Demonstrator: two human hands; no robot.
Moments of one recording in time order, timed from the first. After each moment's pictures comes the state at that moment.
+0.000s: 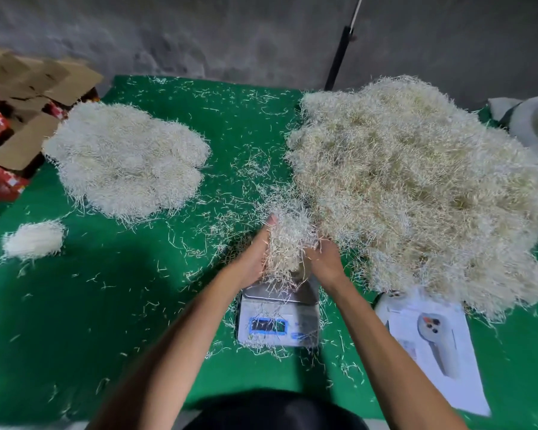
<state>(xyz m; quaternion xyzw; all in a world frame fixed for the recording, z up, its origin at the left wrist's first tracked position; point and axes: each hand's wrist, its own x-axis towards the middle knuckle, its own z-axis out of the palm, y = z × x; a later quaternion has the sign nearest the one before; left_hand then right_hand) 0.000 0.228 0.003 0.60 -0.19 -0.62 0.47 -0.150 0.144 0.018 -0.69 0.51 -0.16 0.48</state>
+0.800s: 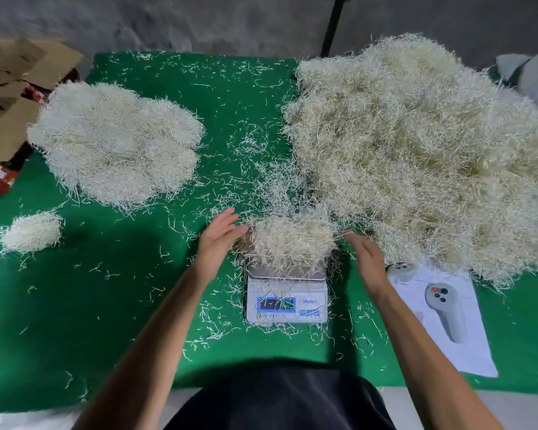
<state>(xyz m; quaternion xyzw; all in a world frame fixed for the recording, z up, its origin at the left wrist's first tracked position) 0.062 0.289 -0.043 0.64 -0.28 -0.42 0.58 -0.237 0.126 -0.051 -0.61 0.53 -0.22 0.54</state>
